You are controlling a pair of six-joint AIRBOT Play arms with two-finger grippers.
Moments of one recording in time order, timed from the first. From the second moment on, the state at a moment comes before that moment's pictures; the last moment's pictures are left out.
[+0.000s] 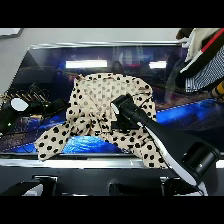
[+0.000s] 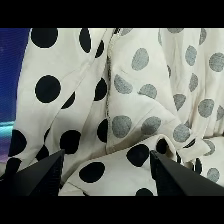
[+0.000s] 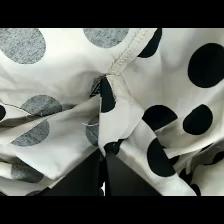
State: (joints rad) left arm -0.02 -1.18 0.94 1.07 -0.86 -1.65; right arm 0.70 -1.67 1.43 -1.58 1.53 2.34
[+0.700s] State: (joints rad) left arm -0.04 -1.16 1.01 1.06 -1.03 -1.64; right arm 0.70 -1.29 1.50 -1.83 1.60 2.30
